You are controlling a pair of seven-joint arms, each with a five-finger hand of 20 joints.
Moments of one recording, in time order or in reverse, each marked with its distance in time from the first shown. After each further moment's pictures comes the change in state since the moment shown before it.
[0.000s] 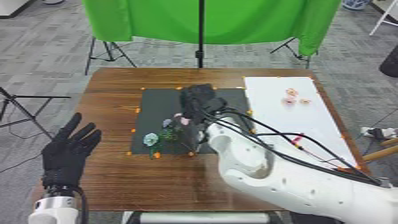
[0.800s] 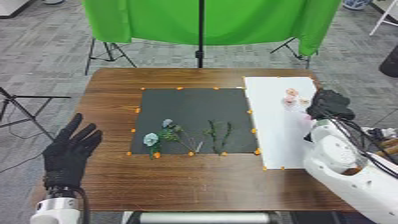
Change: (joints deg) left arm 0.3 0.1 0.7 0.2 -0.3 0.0 1.3; right arm -22.1 25.0 27.8 1.1 -1.2 1.5 19.7
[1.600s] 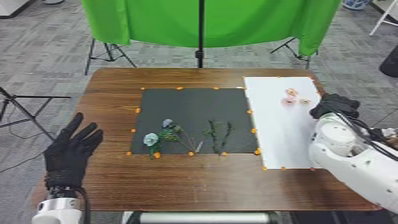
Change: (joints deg) left arm -0.3 0.6 1.1 0.2 -0.2 0.0 1.7; right arm 11.4 -0.4 -8.3 10.6 11.1 -13.8 2.6
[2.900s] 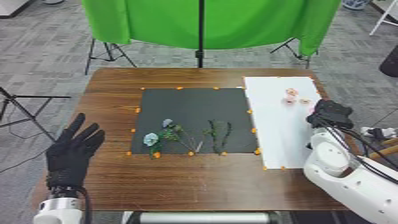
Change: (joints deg) left arm -0.1 -0.7 -0.1 0.0 0.5 -0.5 -1.2; right arm -6.4 -0.6 -1.0 -0.1 -12.1 17.6 1.8
